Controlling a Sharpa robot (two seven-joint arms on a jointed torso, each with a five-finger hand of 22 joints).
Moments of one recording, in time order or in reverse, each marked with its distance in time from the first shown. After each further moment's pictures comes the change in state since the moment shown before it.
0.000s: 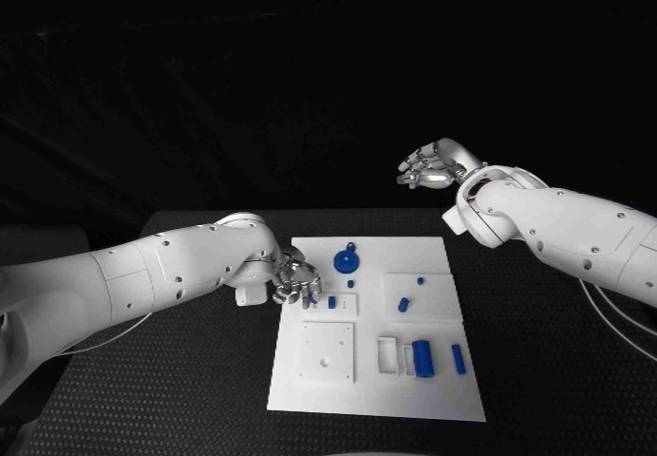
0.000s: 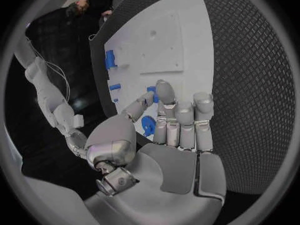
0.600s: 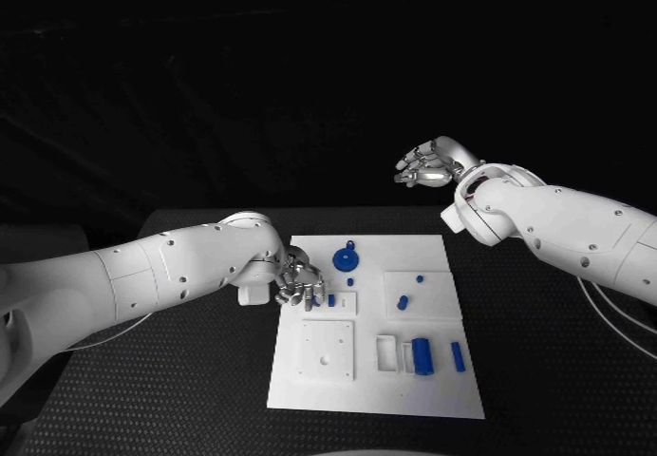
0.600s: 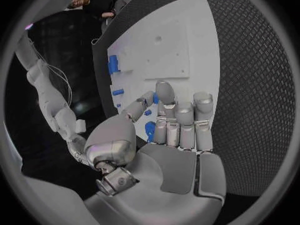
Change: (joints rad) left arm -0.001 0.008 0.000 0.013 -0.050 0.016 0.003; left_hand 0.000 0.000 0.000 0.000 0.000 0.001 -0.001 0.000 0.003 0.000 0.000 -0.001 0.002 0.004 0.000 0.000 0.003 0.000 0.000 0.000 0.000 0.000; right arm 0.000 0.003 0.000 0.000 0.000 0.005 0.002; right_hand 0.000 0.000 -0.003 -0.003 -0.006 0.000 0.000 0.000 -0.002 0.007 0.000 -0.004 -0.008 0.004 0.003 -0.004 -0.001 0.000 0.000 0.000 -0.004 0.000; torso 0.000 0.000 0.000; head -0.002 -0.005
